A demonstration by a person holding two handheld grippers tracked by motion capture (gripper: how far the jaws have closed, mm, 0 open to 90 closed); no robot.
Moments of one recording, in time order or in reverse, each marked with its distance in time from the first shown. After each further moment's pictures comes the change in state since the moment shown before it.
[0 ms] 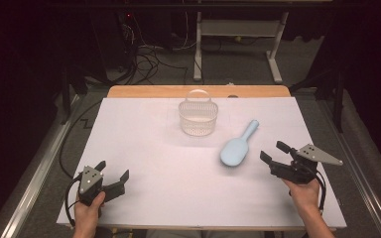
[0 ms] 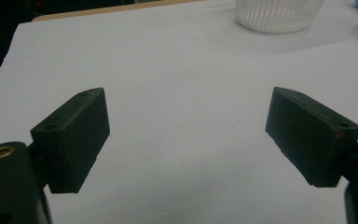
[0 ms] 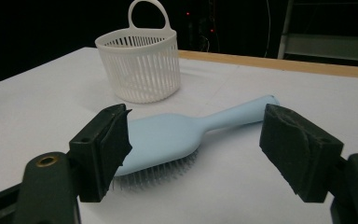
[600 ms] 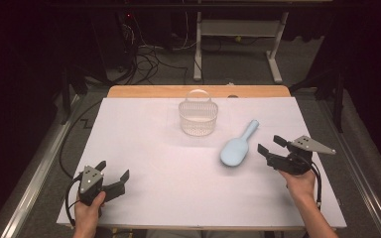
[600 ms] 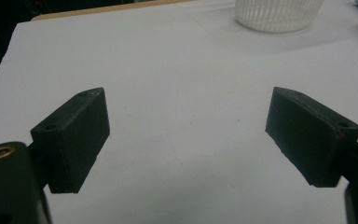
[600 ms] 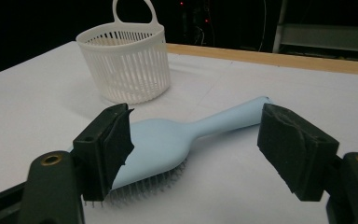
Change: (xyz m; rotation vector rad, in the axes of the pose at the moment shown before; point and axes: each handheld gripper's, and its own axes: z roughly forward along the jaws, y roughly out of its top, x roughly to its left) left arm -0.001 0.000 0.001 0.002 -0.002 0.002; right arm -0.008 0.010 0.021 0.045 -0.024 0.009
